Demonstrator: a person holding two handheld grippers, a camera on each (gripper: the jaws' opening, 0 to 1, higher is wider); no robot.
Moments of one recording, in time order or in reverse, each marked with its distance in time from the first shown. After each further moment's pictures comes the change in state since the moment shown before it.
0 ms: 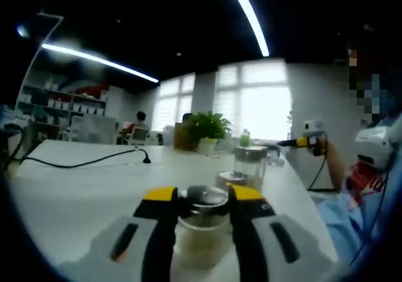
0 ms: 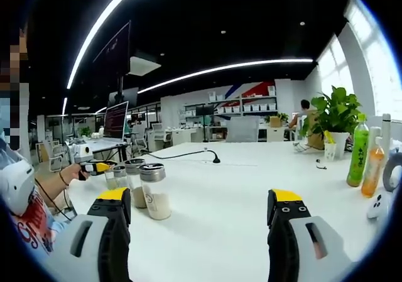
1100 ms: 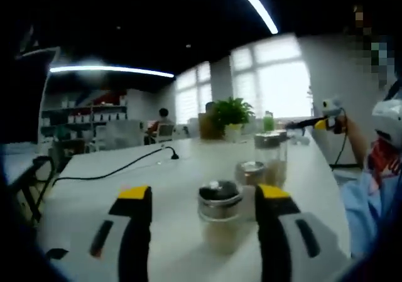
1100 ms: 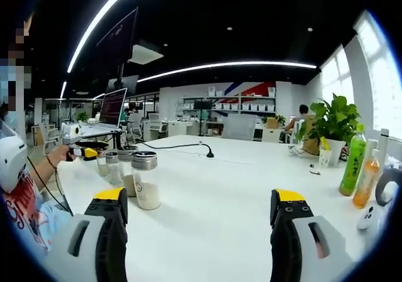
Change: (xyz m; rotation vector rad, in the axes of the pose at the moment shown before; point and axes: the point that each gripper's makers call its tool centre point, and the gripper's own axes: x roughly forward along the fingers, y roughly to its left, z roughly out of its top) left arm -0.022 0.012 0.013 0.214 0.081 0.276; right arm 0.002 -0.009 -0.011 -0.086 0.041 -0.036
